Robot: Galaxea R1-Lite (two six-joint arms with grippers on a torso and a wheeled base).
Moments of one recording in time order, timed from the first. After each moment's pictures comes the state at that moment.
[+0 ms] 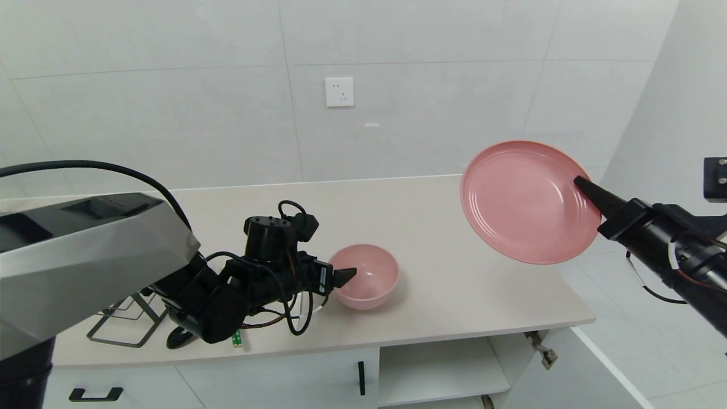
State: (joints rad) left arm -0.46 2.18 -0.85 -0.84 -0.18 -0.11; right arm 0.15 1.68 -0.28 -1.57 0.15 0.45
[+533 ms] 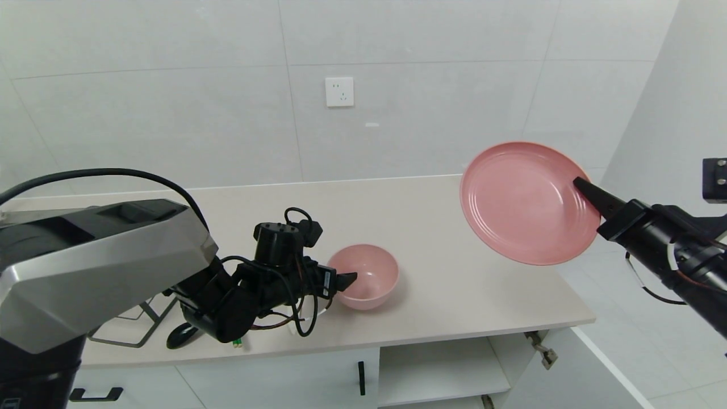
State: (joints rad) left arm -0.46 2.25 -0.88 -0.84 -0.15 -0.12; right arm 0.15 1.68 -0.28 -1.57 0.15 0.45
